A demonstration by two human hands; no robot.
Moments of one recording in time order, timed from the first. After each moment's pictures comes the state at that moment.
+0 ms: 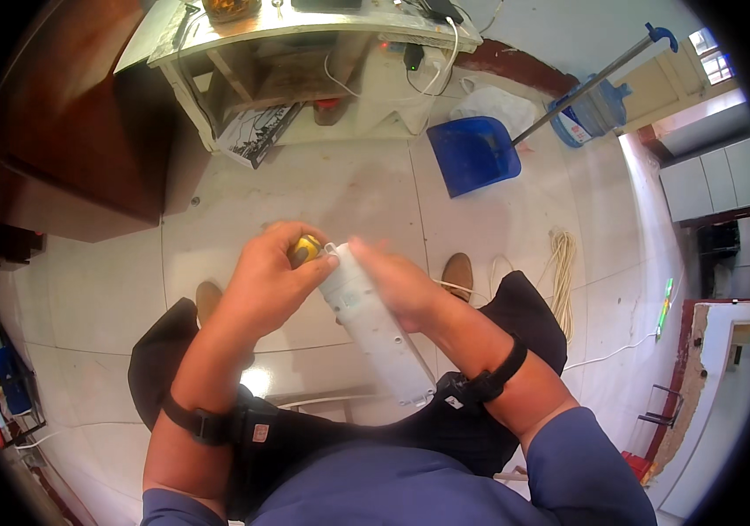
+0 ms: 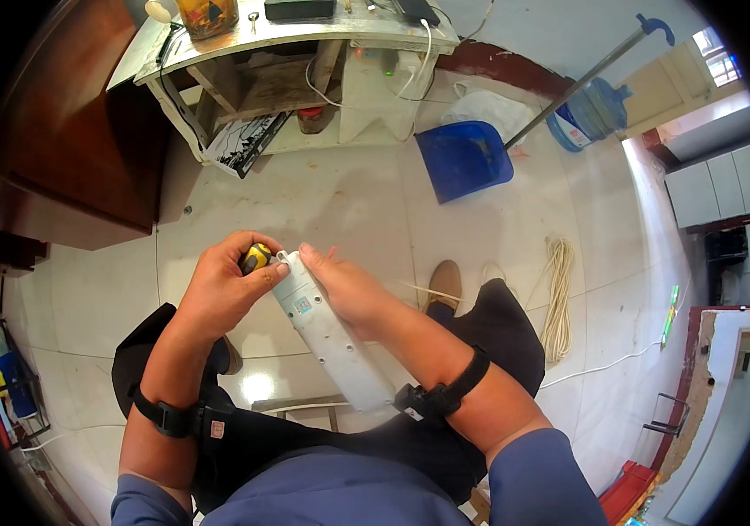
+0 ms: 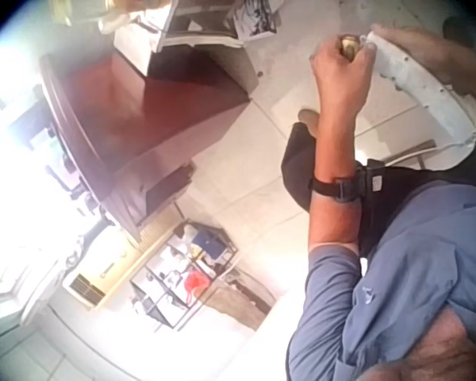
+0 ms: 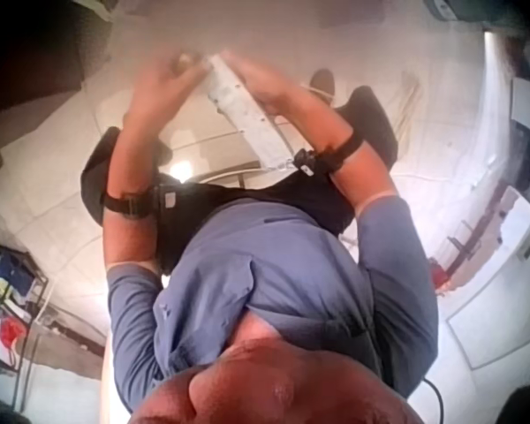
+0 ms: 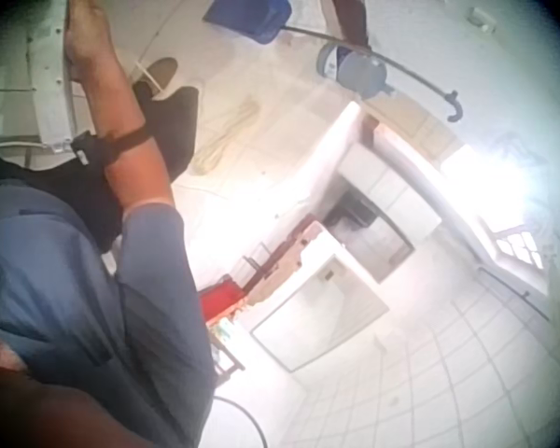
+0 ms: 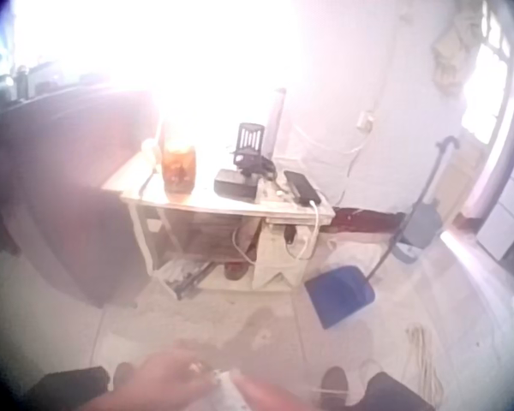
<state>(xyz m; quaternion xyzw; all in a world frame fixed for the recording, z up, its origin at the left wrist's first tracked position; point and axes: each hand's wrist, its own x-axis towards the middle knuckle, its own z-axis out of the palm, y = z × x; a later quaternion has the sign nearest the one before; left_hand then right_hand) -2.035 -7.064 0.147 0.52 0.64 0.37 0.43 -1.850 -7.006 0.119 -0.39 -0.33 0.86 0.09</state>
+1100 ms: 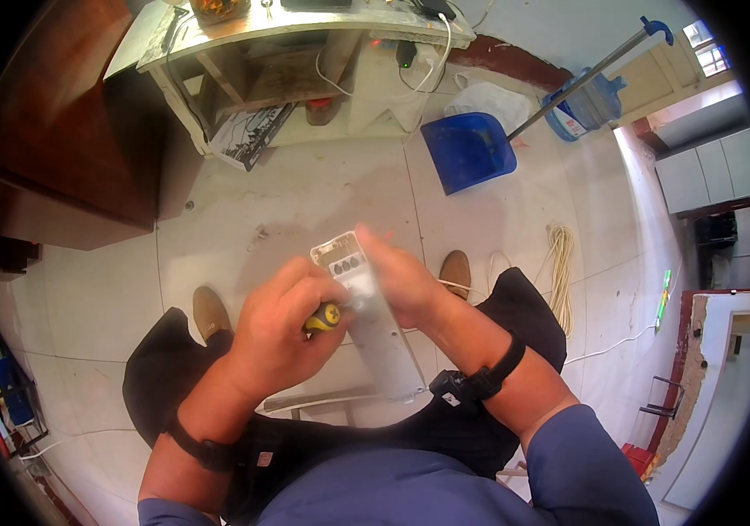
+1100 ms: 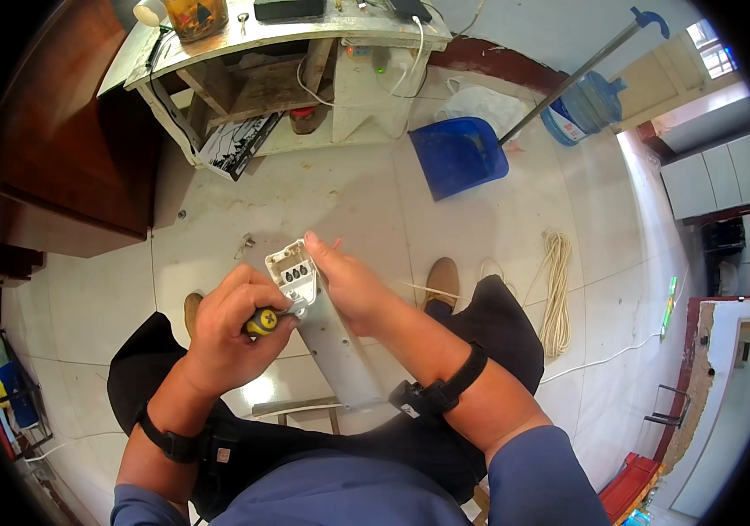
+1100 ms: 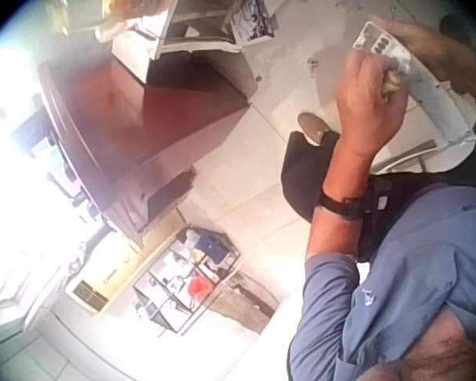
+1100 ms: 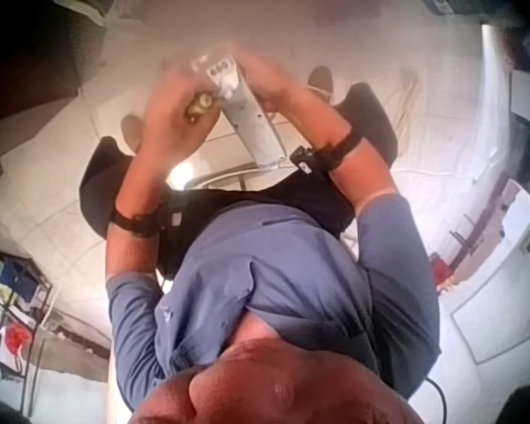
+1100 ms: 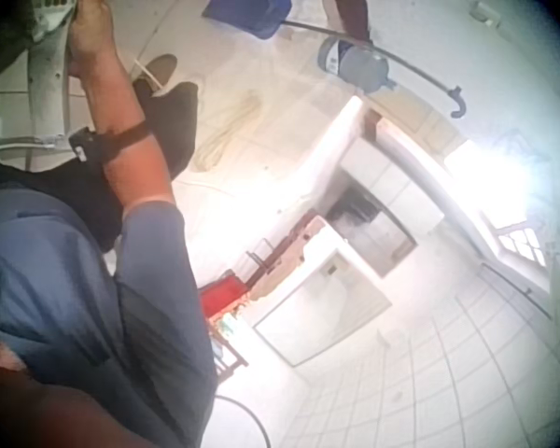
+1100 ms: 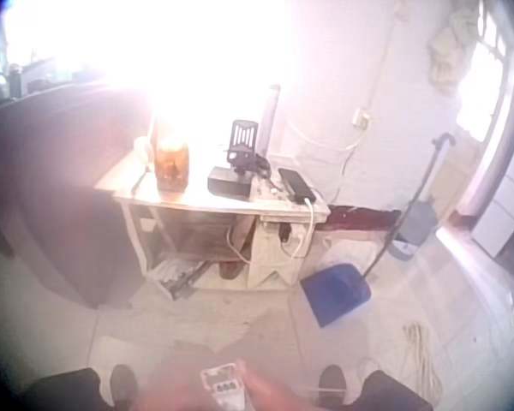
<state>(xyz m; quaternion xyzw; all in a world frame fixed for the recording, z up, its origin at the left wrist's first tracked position) -2.014 -7.092 0.161 0.69 0.51 0.45 0.24 -1.851 -6.999 0.114 -0.34 -0.28 0.88 0.17</state>
